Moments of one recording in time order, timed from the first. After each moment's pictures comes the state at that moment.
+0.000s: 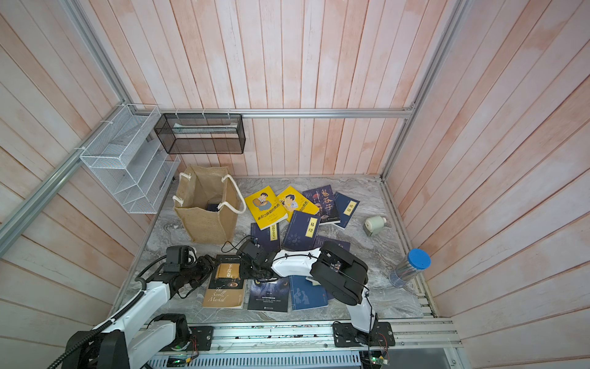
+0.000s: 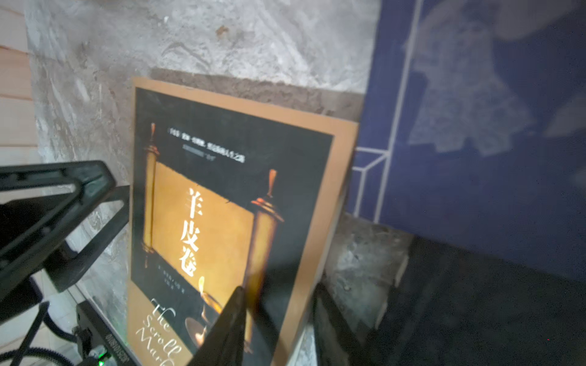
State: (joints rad) left arm -0.02 1.01 0.33 -0.29 0.38 -0.77; right arm 1.12 1.96 1.18 -0.17 -0.08 0.98
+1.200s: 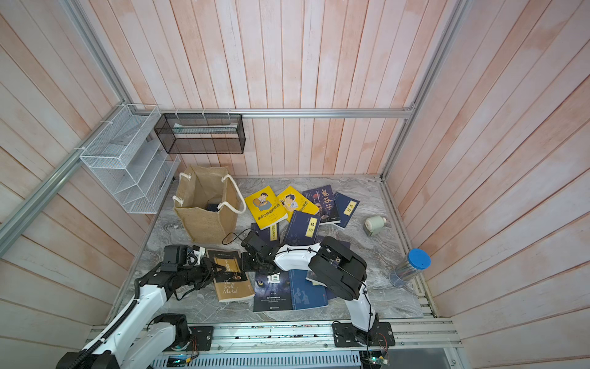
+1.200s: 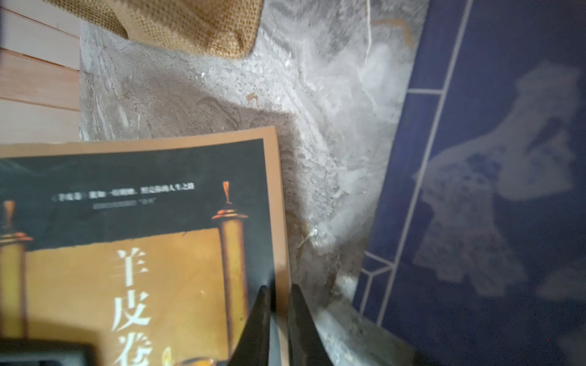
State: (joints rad) left arm -0.06 0.87 0.42 -0.52 0.65 -0.76; right arm 1.05 1.97 1.17 -0.05 -0.16 0.89
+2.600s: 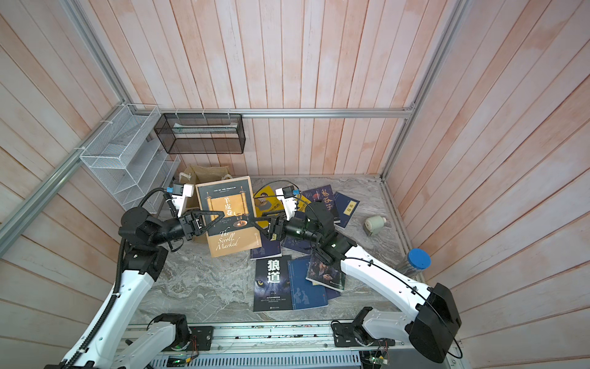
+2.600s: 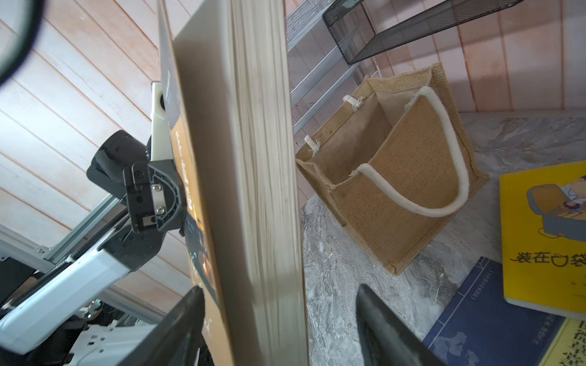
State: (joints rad) left arm -0.06 0.95 0.82 0.33 1.20 -0.84; right arm 0.79 1.24 0.97 0.21 -0.49 0.64
